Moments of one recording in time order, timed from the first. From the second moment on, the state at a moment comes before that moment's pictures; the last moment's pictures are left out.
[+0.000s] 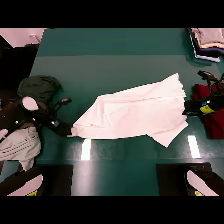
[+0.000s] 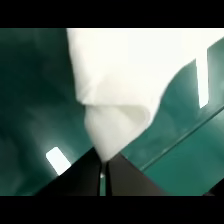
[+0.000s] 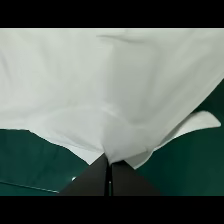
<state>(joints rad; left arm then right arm) -0.08 -1.11 0.76 1.07 -1.31 -1.11 -0.14 -0.96 1.03 -1.33 1.51 1.52</state>
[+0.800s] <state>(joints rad) 0.15 -0.99 2.11 0.91 -1.10 -1.38 -0.14 -0.88 1.94 -1.26 1.25 1.52</state>
